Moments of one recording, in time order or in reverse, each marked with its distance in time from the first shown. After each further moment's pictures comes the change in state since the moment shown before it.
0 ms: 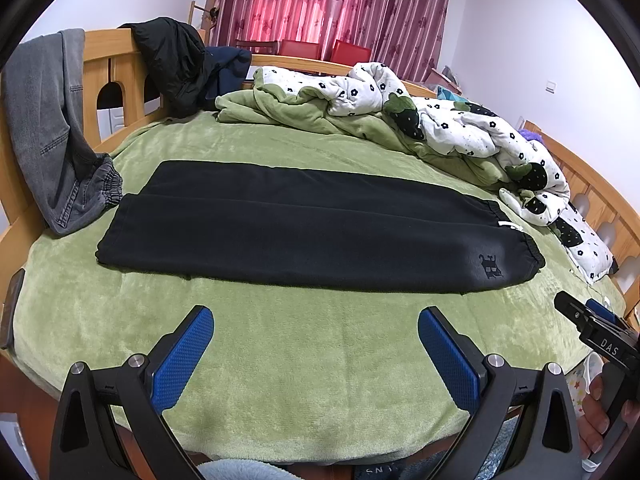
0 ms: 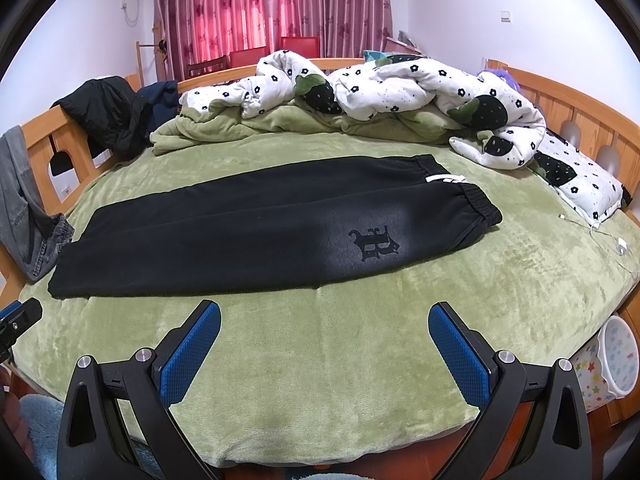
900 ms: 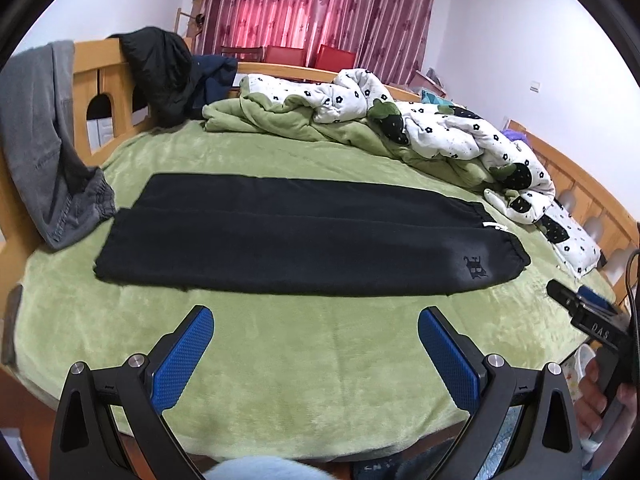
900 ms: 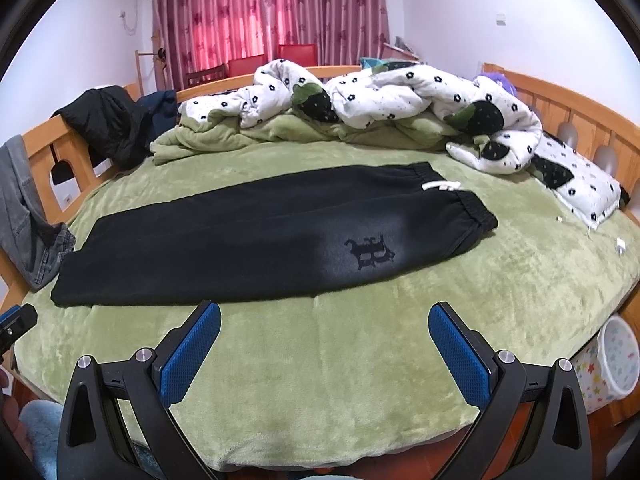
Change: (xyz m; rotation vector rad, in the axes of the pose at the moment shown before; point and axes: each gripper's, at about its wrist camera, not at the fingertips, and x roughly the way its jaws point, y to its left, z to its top) left arm -0.018 0.006 0.014 0.034 -0.015 -0.053; right arm -0.013 -0.008 0.012 0.008 -0.025 0.005
